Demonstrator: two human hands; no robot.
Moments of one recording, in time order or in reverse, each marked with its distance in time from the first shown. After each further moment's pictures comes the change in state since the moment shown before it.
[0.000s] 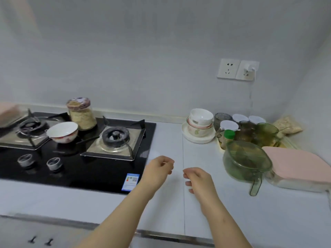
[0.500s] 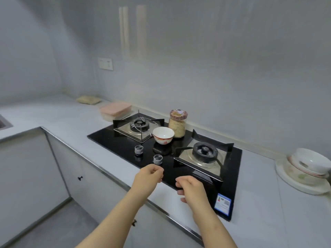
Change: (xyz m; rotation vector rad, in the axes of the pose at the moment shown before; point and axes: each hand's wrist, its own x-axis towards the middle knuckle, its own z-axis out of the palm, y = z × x) left_hand -0.092 -0.077 -0.261 -0.030 0.514 -0.102; right_hand -0.084 -0.044 0.256 -0.142 -0.466 -0.097
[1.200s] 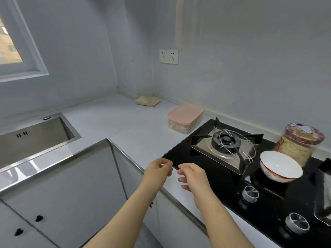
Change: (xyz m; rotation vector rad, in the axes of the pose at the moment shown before) left_hand 0.225 -0.089 -0.309 -0.054 0.210 -0.137; right_hand 0.169 -0.113 0.374 0.067 -0.257 0.028
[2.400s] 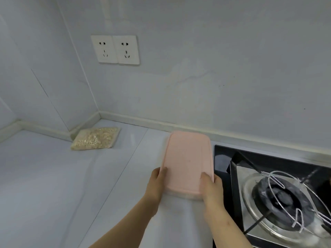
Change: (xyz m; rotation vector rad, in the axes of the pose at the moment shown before) left_hand 0.451 0.019 0.029 -0.117 -0.509 -0.162; right_hand 0.387 -0.051 0.053 0.441 0.776 0.180
